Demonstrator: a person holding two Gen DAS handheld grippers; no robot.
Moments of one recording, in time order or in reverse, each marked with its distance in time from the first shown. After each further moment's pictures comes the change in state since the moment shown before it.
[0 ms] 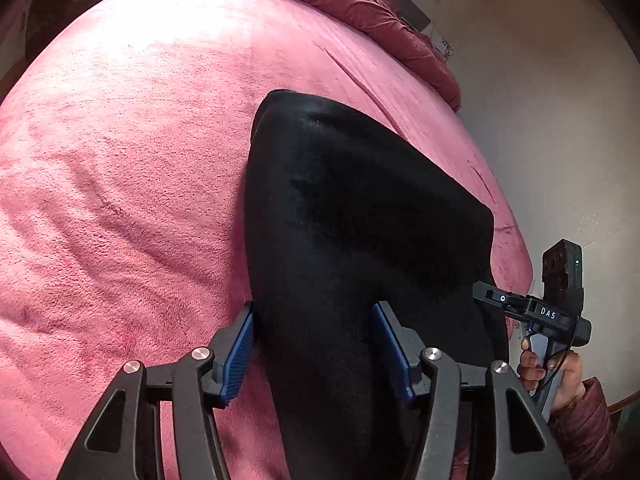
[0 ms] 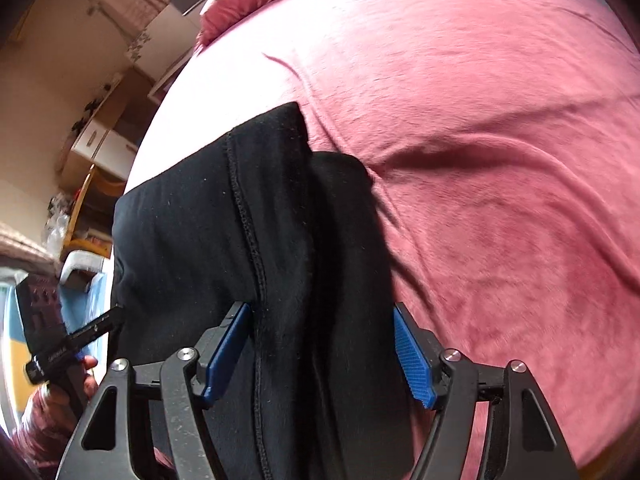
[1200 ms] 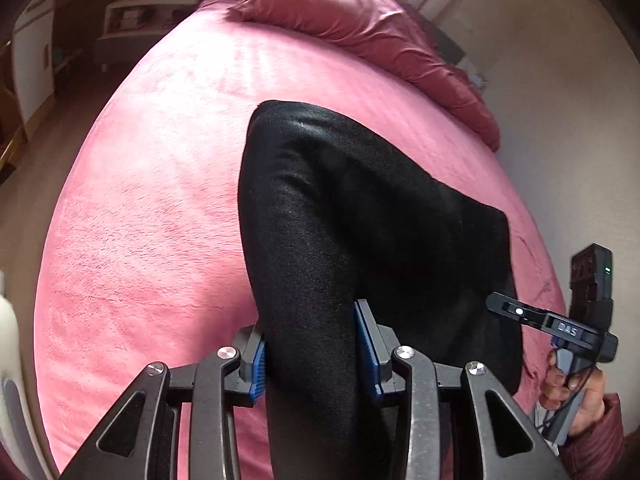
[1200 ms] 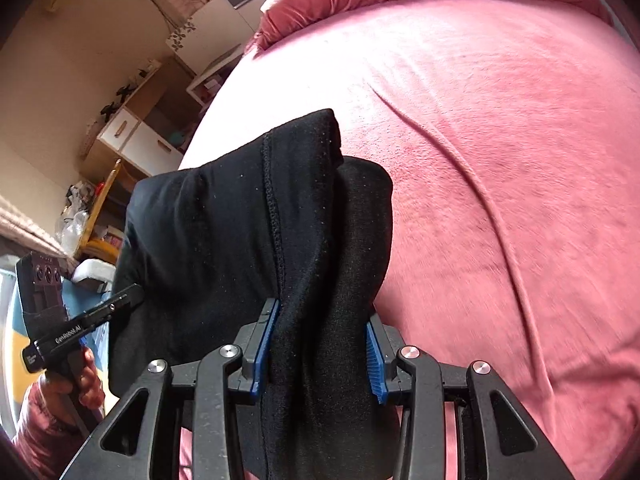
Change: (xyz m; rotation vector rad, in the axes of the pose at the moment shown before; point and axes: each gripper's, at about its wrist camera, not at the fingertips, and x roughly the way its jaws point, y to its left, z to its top) left arm -0.036 0.051 0.148 -0.024 -0.103 0.173; right arm 0.068 0.139 0.125 -0.112 -0.033 0.051
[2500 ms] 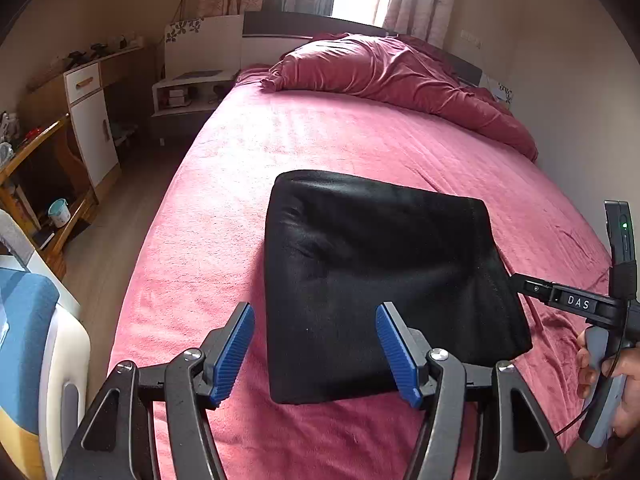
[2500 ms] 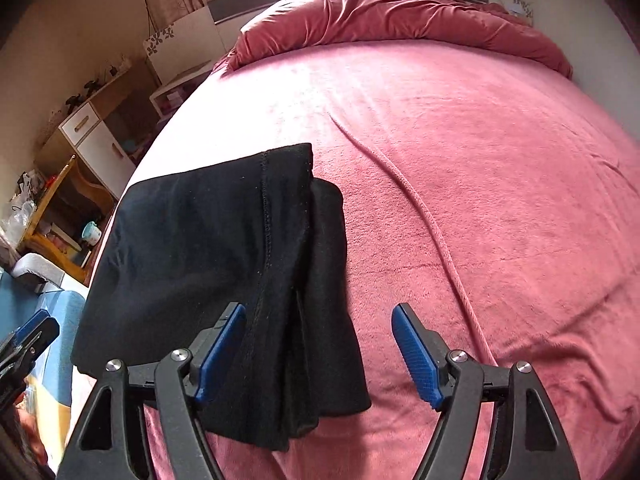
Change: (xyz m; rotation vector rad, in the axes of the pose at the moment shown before) left arm -0.059 -0.057 -0.081 0.121 -0.264 0.273; right arm -0.061 0.017 -0.058 -0.075 -0.150 -0.275
